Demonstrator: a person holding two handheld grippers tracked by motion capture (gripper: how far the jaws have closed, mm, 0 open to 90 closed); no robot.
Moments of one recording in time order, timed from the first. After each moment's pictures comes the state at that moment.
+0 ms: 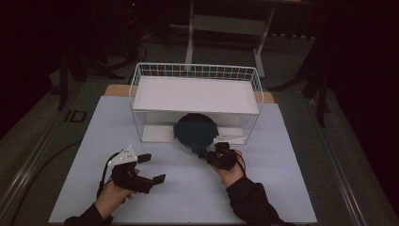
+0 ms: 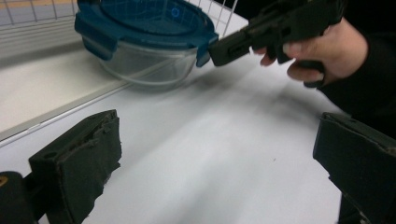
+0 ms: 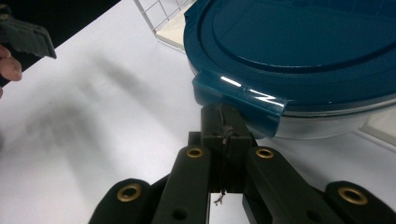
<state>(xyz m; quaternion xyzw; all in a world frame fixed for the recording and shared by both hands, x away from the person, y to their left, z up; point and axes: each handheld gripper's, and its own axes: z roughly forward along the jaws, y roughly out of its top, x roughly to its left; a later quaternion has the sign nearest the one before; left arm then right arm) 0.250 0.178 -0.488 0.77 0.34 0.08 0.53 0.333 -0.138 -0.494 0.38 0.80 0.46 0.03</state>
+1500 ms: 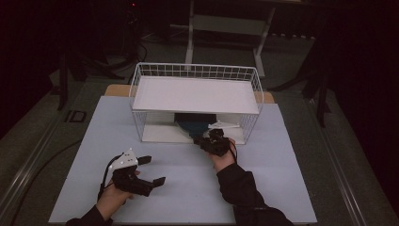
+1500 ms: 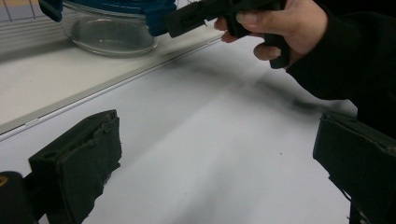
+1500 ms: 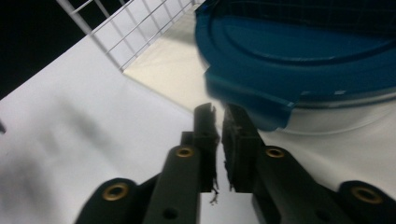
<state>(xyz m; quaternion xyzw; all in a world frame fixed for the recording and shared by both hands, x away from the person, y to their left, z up) 0.249 0.177 -0.499 0.77 0.33 0.08 0.54 0.374 -0.119 -0.495 0.41 0.78 0.47 0.06</state>
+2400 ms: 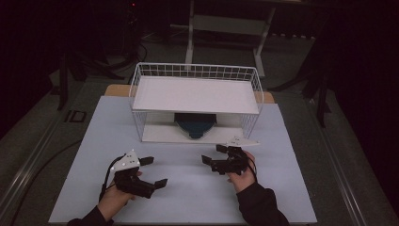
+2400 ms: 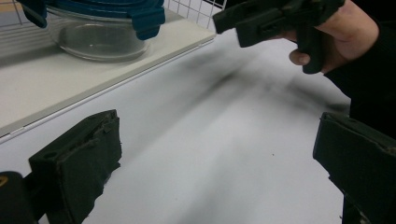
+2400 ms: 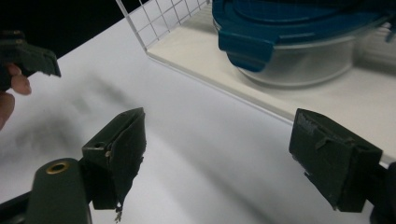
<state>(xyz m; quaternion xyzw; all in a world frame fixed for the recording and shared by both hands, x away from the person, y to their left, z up) 0.246 0.172 -0.497 0.77 0.32 0.08 0.54 0.321 -0.170 -0.491 0.37 0.78 0.49 0.08</state>
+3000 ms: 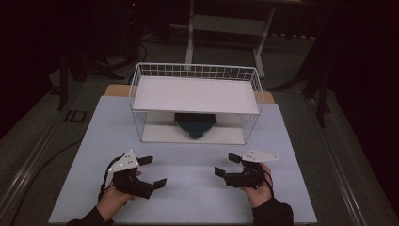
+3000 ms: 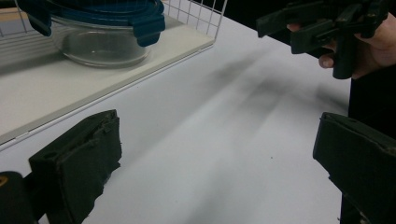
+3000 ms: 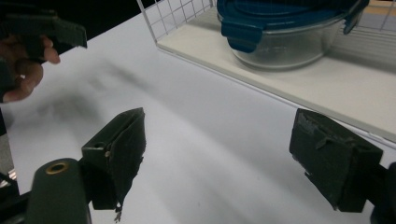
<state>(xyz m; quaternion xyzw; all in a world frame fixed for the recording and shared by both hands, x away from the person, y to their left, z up) 0.244 0.173 -0.494 0.77 0.31 0.09 0.55 0.279 -0.209 -0.484 0.35 0.78 0.51 0.10</state>
